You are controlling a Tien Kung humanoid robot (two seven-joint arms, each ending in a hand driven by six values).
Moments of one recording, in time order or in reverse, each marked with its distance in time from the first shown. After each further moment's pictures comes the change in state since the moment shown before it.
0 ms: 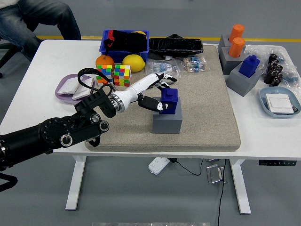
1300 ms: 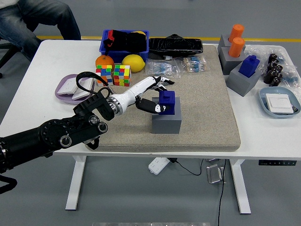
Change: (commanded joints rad) left arm 0.015 0.002 0.006 0.017 -0.044 -0.018 -0.004; right arm -0.003 0.003 -0.003 0.000 -0.001 0.000 0.000
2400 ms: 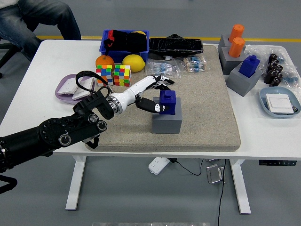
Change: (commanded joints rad) left arm -0.002 0.001 -0.016 0.003 -0.014 -0.024 -0.005; right arm -0.001 -0.001 0.005 0.000 -0.002 0.001 0.000
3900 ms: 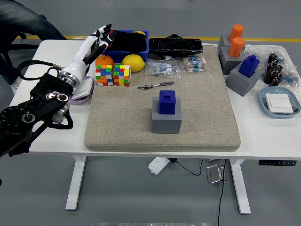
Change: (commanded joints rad) left arm 0.116 0.161 -0.382 0.076 -0.158 0.093 -0.134; right arm -0.002 0.006 0.024 -0.001 -0.002 -0.002 0.000
